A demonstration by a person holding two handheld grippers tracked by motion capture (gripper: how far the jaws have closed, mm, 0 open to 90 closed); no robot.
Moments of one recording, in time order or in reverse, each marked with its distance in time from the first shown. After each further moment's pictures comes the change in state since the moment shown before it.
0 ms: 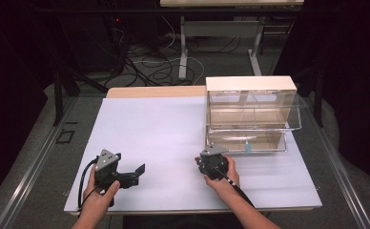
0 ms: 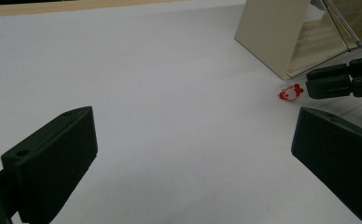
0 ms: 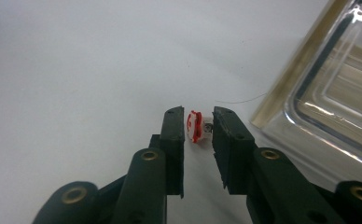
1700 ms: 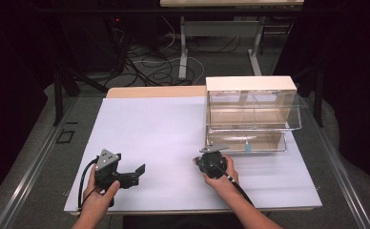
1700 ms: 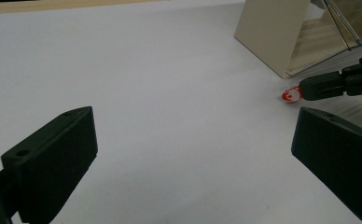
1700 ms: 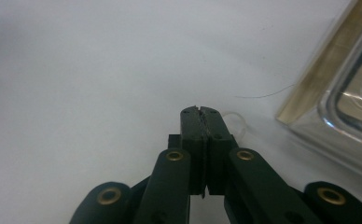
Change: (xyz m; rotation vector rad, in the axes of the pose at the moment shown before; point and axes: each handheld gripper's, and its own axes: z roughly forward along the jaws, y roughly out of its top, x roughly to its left) left arm 0.000 0.000 0.000 0.015 -0.005 -0.005; right arm -0.002 0.001 0.007 0.026 0.088 0.089
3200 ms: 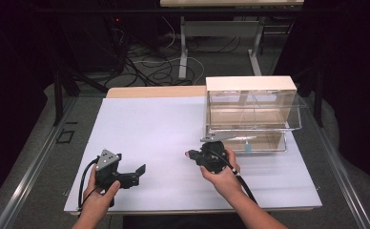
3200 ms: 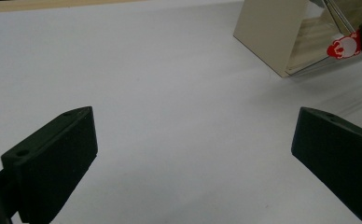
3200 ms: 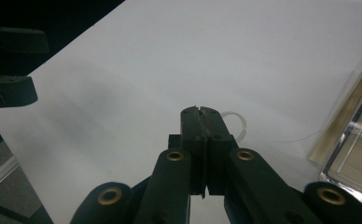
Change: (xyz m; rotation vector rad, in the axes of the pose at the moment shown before) left arm 0.000 0.000 0.001 -0.002 -0.004 0.001; right arm 0.019 0.048 -0.053 -0.063 0.135 0.091
